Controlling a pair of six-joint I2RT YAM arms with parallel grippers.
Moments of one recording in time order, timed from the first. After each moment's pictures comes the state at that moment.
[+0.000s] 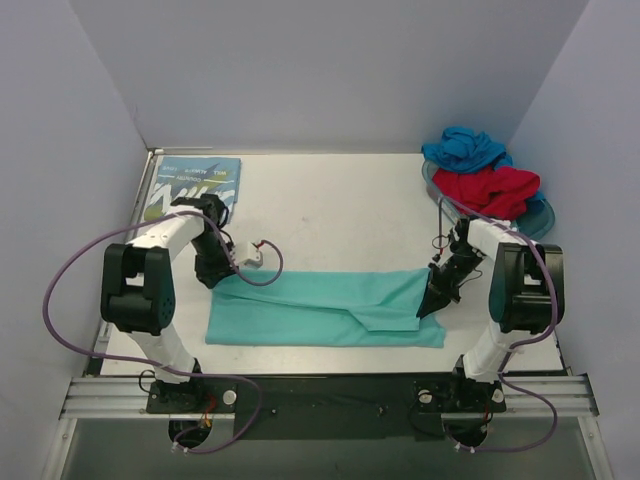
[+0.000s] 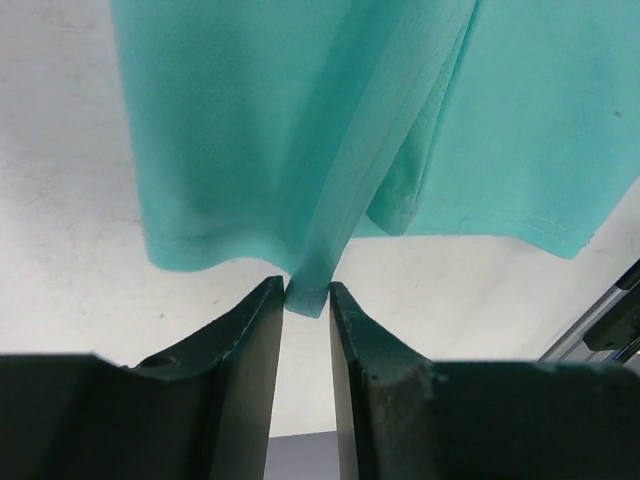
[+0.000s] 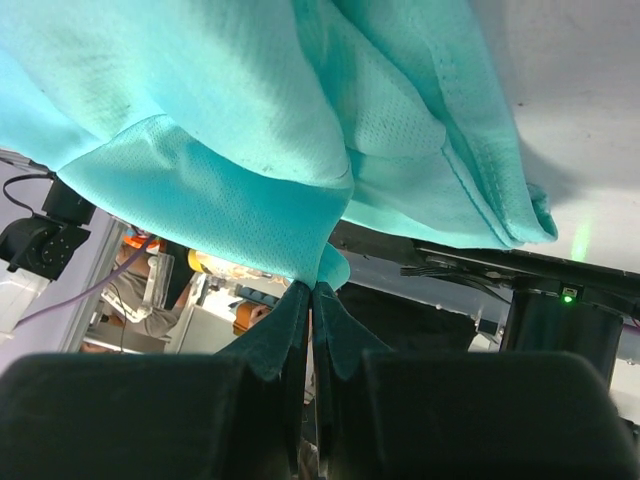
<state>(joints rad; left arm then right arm) -0.14 1.76 1.19 -1.11 0.12 1.27 -0.05 1.74 1.00 -1.24 -0.46 0.24</state>
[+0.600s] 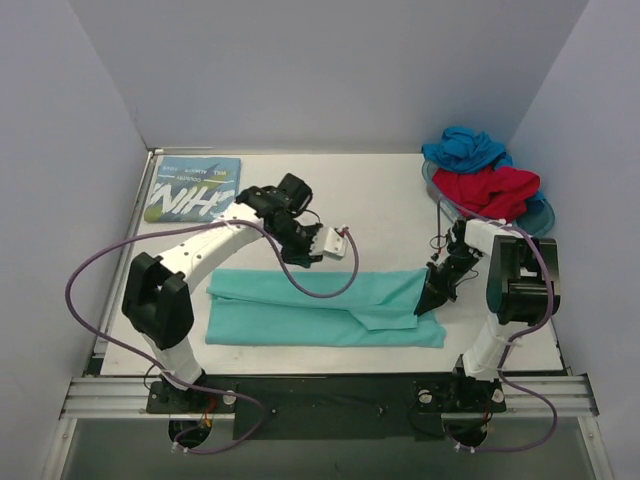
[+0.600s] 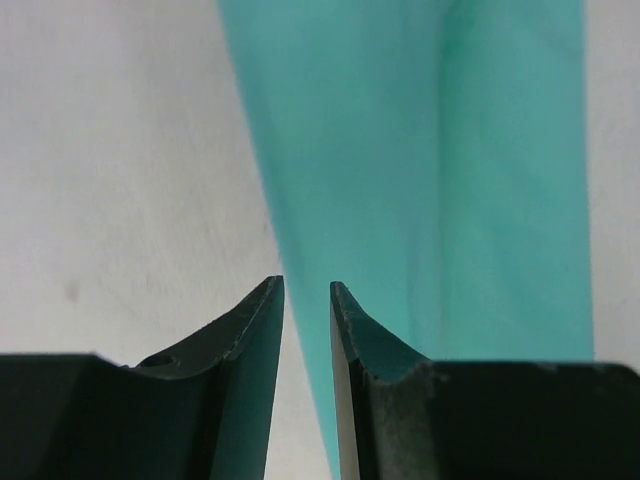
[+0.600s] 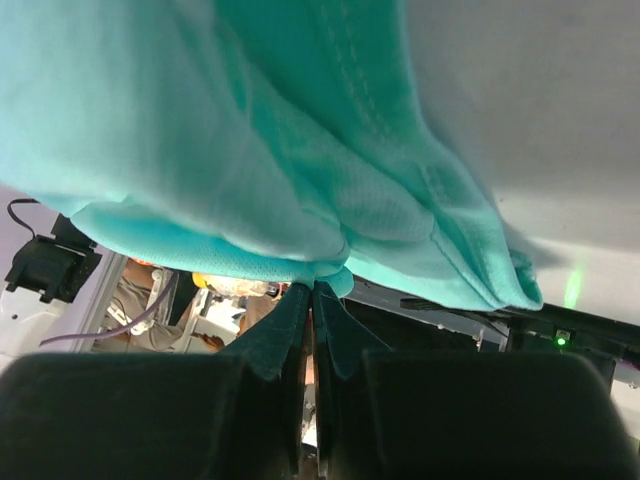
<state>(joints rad) -0.59 1.74 1.53 -1.03 0.42 1.09 -0.05 1.80 1.00 -1.15 -0.46 0.25</state>
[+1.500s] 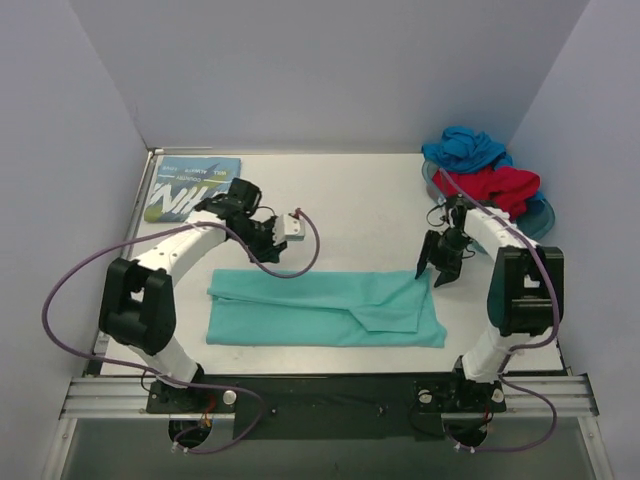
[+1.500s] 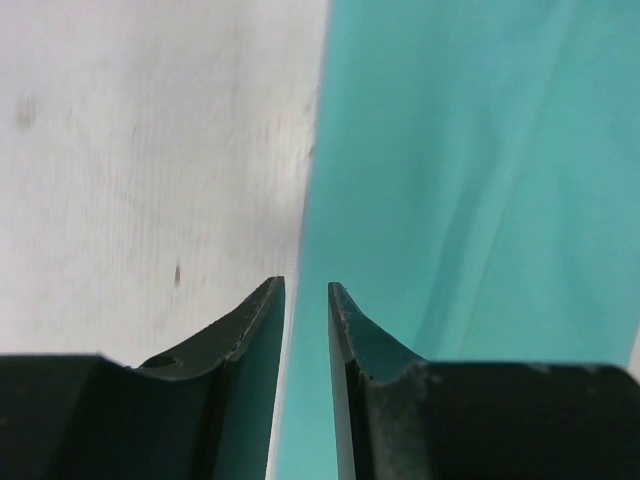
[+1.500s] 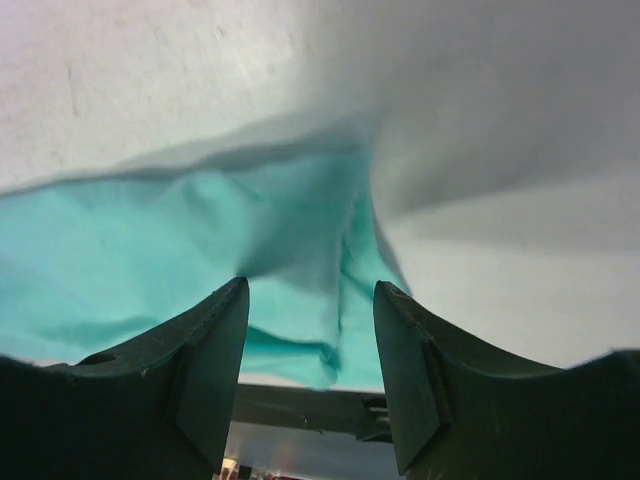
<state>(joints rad) -0.43 1.67 1.27 -0.76 0.59 0.97 -0.01 1.68 1.12 -0.95 -0.17 0.35</state>
